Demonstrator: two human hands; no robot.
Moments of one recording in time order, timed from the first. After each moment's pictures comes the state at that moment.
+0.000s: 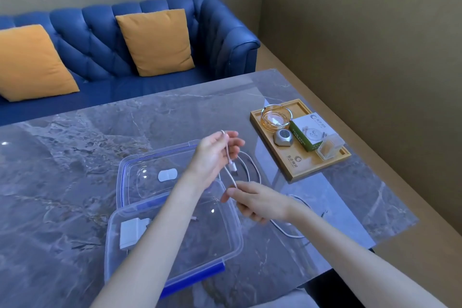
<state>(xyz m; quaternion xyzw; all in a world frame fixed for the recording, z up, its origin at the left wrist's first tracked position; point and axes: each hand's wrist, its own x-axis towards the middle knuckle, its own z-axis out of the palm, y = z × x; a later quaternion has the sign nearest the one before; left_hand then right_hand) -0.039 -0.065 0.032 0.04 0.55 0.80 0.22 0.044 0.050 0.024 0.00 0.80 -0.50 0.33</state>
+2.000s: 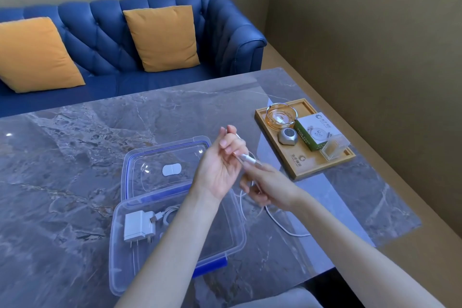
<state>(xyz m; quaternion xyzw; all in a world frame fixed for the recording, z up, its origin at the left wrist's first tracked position) -0.013 -0.064 0.040 -0.02 0.12 0.94 0.33 0.031 0.057 0.016 0.04 0.64 -0.73 0.23</state>
